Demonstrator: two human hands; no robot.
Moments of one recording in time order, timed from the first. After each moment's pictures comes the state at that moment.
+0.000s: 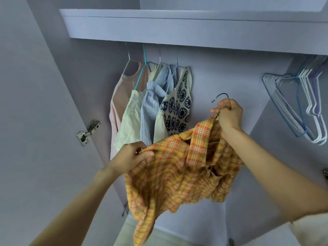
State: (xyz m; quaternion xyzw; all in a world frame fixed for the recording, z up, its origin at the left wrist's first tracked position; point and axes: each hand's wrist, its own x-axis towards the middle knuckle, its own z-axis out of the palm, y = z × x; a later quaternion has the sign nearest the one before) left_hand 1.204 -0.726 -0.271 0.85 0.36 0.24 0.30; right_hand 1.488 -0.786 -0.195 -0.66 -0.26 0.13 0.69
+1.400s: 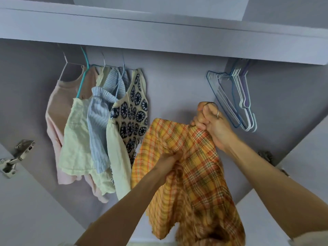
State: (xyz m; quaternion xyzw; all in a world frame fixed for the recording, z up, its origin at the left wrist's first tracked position) left_hand 1.408 -0.810 -0.284 0.58 0.35 0.11 0.73; right_hand 1.535 -0.880 -0.181 -0.46 -0.42 0.35 0.71
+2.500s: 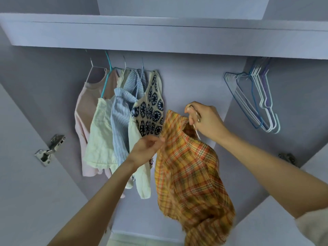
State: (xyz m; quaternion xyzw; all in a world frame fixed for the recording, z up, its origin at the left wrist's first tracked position) left_hand 1.322 -0.755 -0.244 0.76 0.34 0.24 0.50; right_hand 1.504 -0.847 -0.169 -0.69 -0.61 -0.02 0.39
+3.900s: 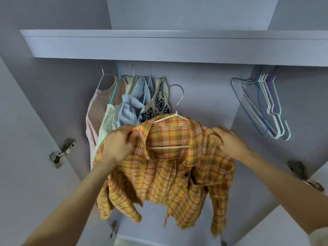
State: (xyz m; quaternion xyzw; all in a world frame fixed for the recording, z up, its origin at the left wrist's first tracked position) left_hand 1.263 -0.718 -0.213 0.85 0.38 0.35 0.06; right_hand 1.569 -0.870 -0.232 -0.76 -0.61 -0.05 0.20
